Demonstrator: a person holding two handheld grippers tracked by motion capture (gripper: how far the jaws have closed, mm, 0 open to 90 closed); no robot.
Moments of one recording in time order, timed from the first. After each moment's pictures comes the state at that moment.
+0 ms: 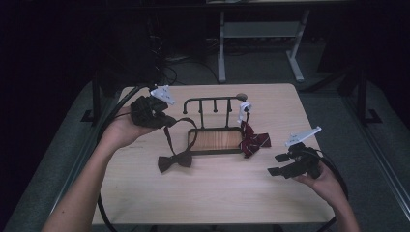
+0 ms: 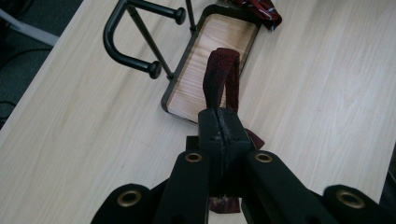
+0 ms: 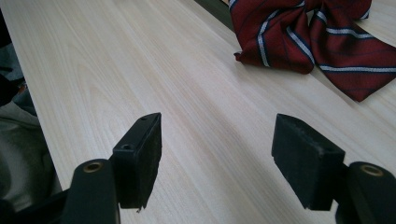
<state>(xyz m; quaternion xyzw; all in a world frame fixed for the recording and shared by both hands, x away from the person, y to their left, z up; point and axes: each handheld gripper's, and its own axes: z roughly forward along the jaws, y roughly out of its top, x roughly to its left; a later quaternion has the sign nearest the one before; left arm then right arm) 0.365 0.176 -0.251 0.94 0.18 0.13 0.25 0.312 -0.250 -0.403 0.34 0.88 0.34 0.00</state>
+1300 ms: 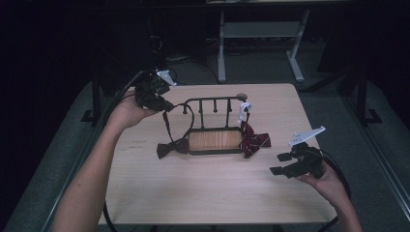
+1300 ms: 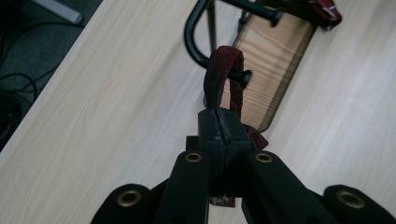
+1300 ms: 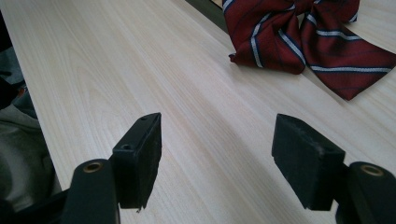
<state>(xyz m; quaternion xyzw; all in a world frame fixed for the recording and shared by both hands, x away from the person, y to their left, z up) 0.424 0.177 -0.255 0.94 0.23 0.13 0.21 0.311 -0.257 -0.400 0.34 0.87 0.35 0.01</state>
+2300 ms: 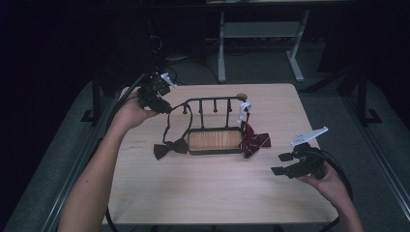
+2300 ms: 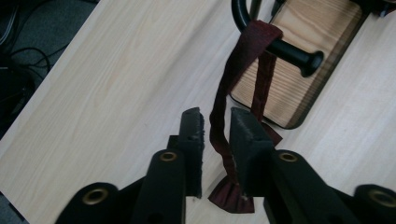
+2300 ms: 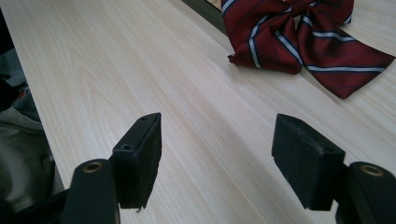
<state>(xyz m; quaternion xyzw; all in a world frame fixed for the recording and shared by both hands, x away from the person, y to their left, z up) 0.433 0.182 -0.274 0.93 0.26 0.15 0.20 0.307 -0.260 -0.397 0.35 0.87 0.35 0.01</state>
